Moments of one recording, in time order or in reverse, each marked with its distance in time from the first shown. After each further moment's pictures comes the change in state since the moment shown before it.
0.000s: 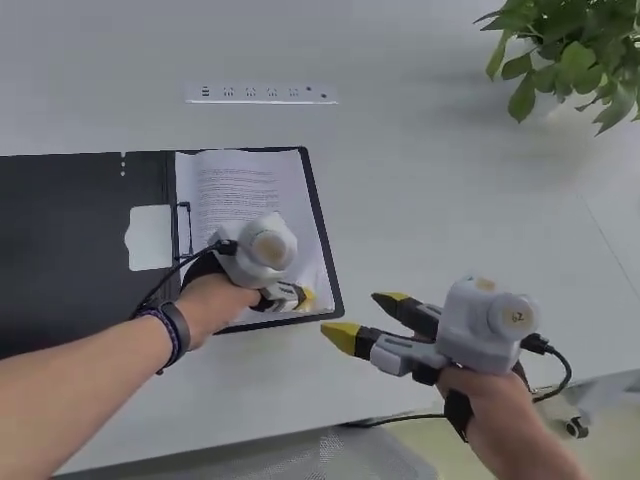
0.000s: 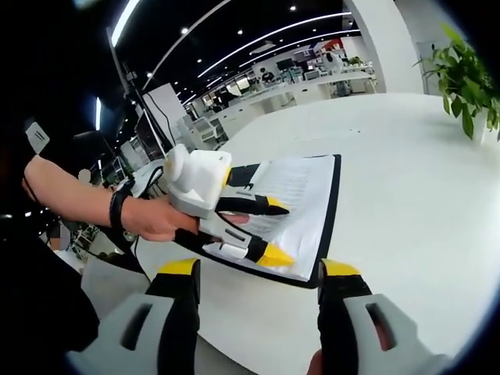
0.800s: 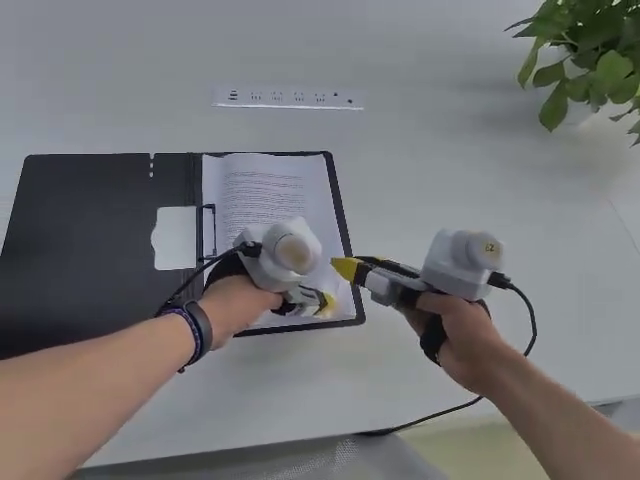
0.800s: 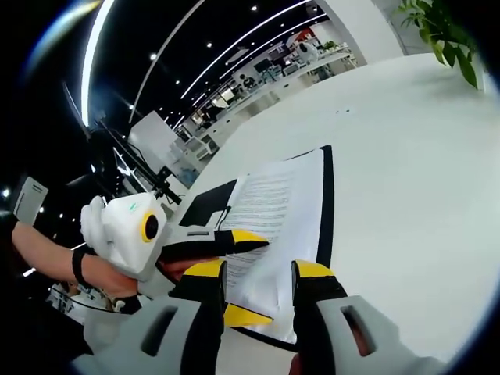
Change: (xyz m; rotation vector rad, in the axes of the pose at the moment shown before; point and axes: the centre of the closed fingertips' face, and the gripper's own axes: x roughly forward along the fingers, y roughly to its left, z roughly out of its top) left arm 0.000 0.000 0.000 0.002 0.009 -0.007; right arm 0.083 -0.047 0.022 0.216 -0.019 0.050
